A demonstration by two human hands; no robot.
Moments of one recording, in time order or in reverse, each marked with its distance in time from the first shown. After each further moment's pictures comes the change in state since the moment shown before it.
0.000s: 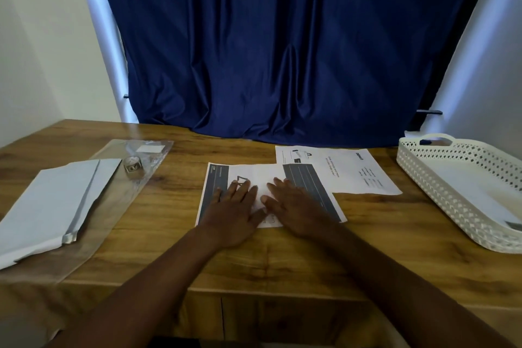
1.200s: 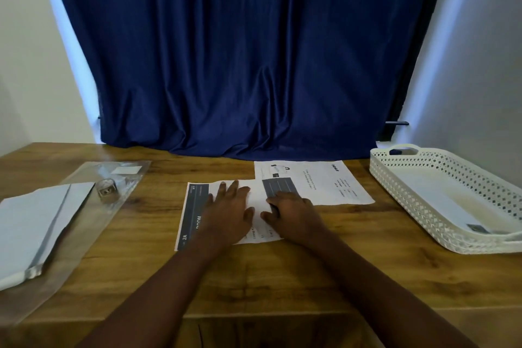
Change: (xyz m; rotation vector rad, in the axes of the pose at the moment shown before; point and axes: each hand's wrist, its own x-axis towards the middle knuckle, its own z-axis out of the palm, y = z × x) left_hand 0.033 0.032 -0.019 -0.127 0.180 -0.031; right_hand -0.004 0.029 -0.020 -0.068 0.085 0.141
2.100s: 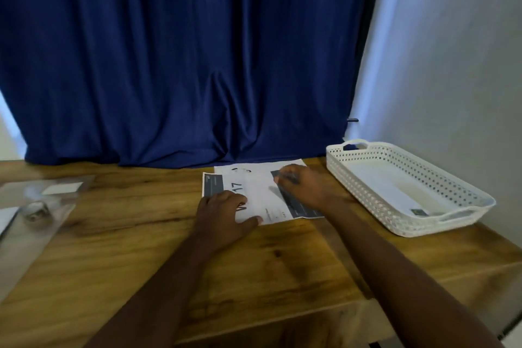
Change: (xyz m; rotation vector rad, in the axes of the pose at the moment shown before) left_hand 0.033 0.048 0.027 -0.126 0.053 0.182; right_hand -0.016 0.098 -0.073 0.320 0.265 0.197
